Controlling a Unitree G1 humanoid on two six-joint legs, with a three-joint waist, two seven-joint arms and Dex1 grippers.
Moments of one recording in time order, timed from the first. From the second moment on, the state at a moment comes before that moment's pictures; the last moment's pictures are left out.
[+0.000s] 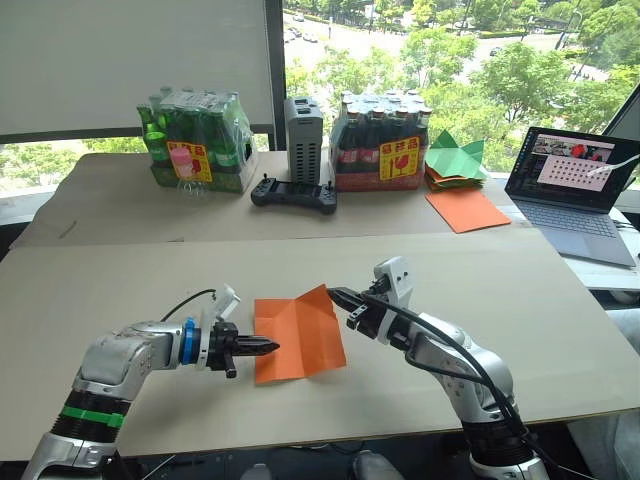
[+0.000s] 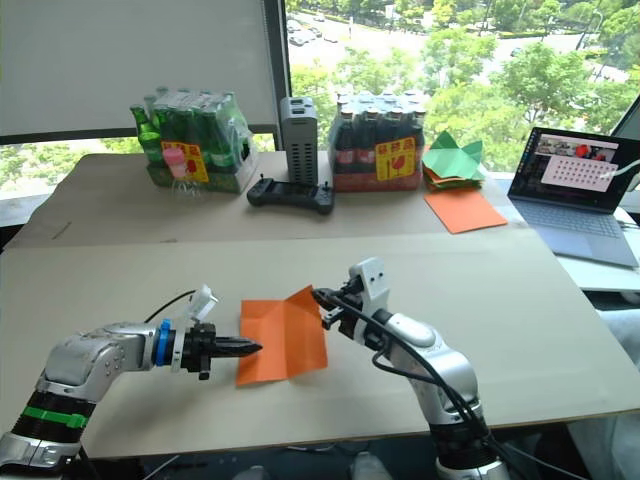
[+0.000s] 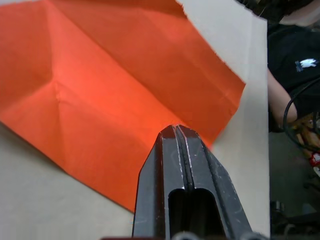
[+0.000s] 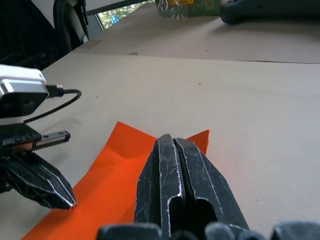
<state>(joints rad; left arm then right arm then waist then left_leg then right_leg) -0.32 0.69 -0.08 -0.02 -0.55 0.90 -1.09 -0.34 -0.21 0.08 -0.28 0.45 0.71 0.47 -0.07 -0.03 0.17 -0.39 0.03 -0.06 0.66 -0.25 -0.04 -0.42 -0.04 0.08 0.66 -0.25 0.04</state>
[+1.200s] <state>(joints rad) -0.31 0.64 -0.11 -0.01 -0.50 0.76 -1.07 -0.49 -0.22 0.20 -0.15 0.28 0.77 0.40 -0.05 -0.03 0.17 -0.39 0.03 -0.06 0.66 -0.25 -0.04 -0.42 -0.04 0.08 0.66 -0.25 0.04</state>
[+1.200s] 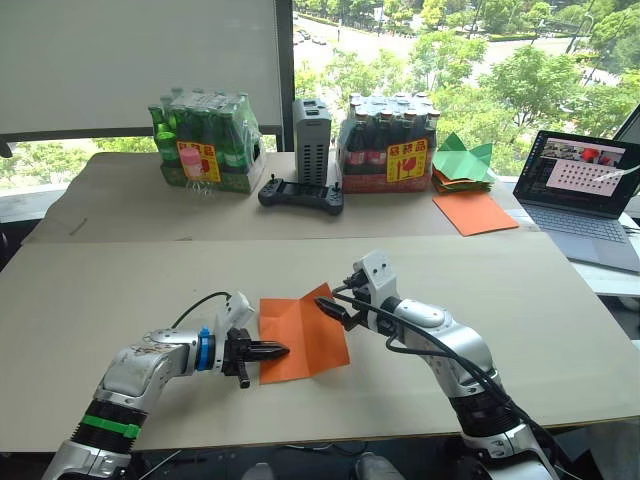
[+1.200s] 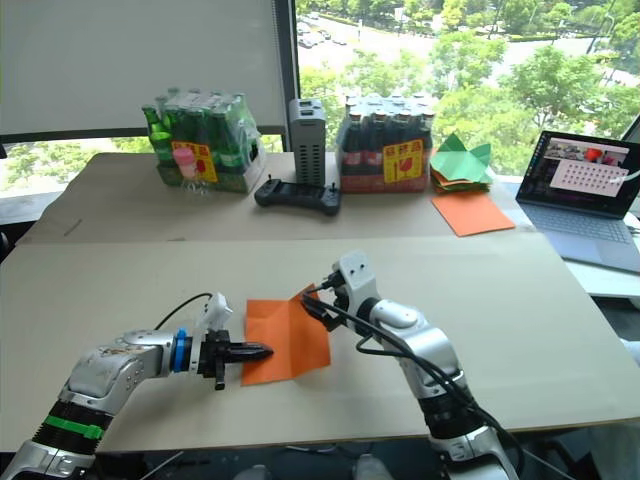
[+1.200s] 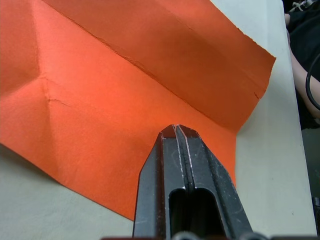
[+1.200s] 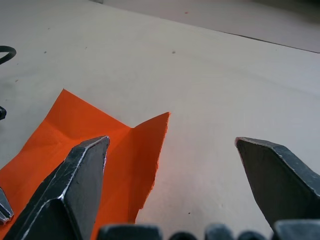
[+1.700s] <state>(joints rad) -0.31 0.64 -0.11 -0.01 -0.50 0.77 -1.07 -0.50 -0.18 0.20 -0.12 0.26 0.80 0.40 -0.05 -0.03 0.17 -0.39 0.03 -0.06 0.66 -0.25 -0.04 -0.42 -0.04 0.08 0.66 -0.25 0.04</state>
